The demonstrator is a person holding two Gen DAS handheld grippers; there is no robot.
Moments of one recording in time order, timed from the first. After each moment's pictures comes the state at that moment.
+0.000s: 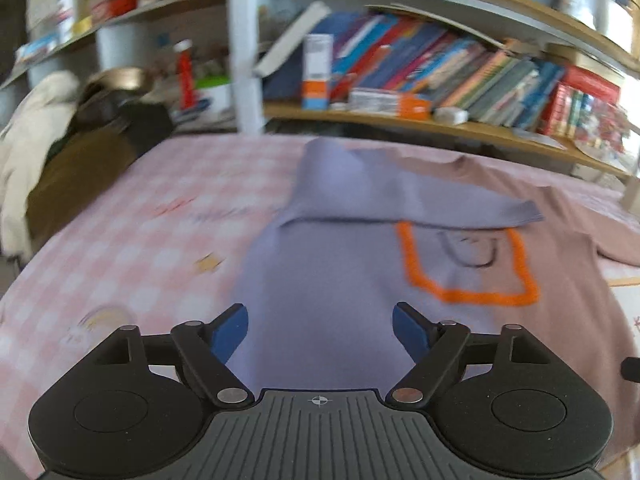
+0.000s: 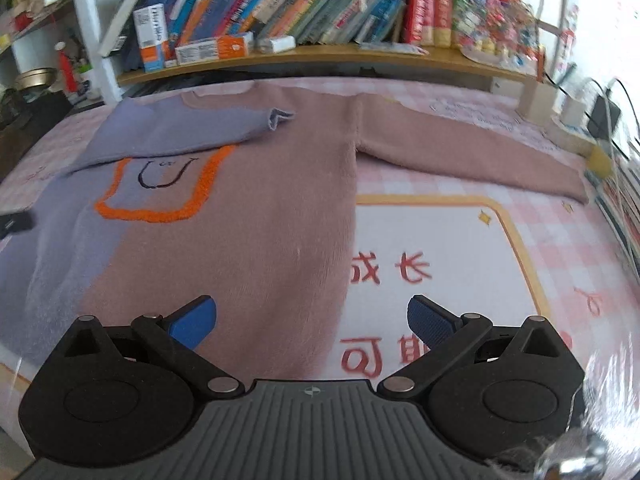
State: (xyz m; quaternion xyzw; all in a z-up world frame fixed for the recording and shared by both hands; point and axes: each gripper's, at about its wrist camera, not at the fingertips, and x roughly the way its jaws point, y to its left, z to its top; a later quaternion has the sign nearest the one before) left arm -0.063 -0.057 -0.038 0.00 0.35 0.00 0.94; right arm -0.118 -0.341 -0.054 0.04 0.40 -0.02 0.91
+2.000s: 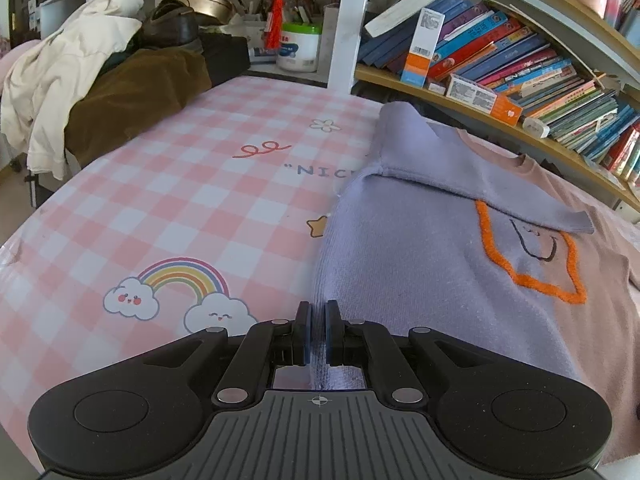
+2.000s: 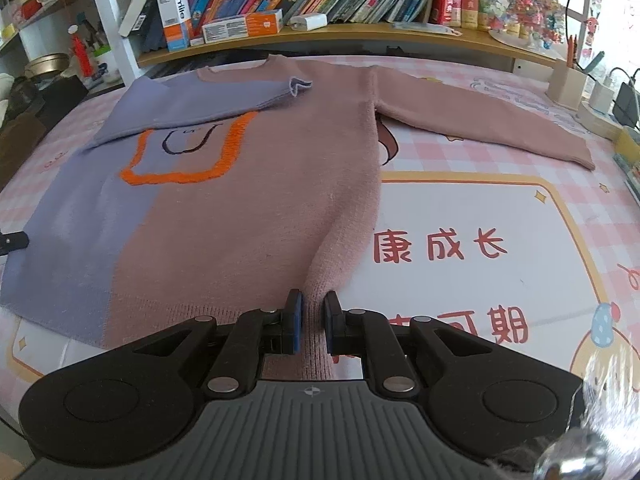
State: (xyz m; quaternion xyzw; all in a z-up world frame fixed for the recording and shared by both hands) left arm -0.047 0.033 -0.062 -0.09 0.39 0.04 0.92; right arm -0.109 -0.293 -0.058 0.05 0.43 0.00 0.90
